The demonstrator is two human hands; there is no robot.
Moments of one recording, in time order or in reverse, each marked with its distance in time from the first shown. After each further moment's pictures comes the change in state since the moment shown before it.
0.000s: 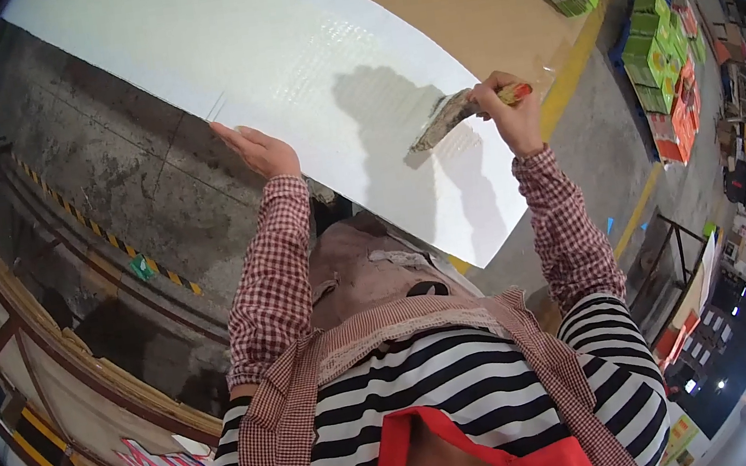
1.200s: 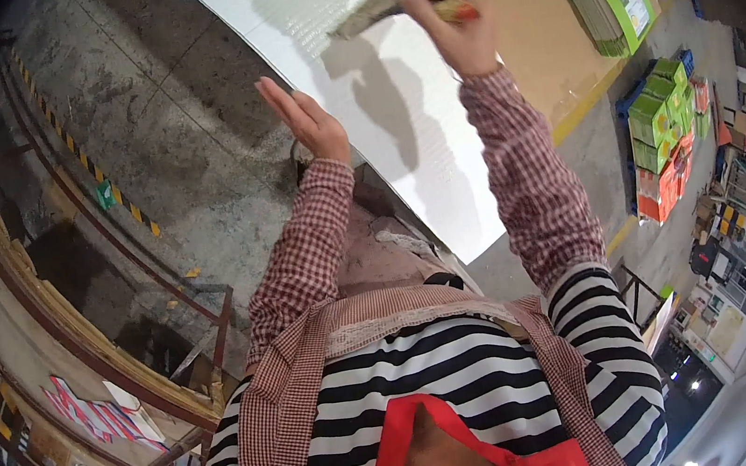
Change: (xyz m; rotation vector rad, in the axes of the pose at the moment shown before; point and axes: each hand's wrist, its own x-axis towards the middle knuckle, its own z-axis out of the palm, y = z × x) left_hand -0.067 -0.011 -0.002 -0.211 0.090 0.082; right_hand 0.061 -0.062 0.136 -0.112 -0.082 -0.488
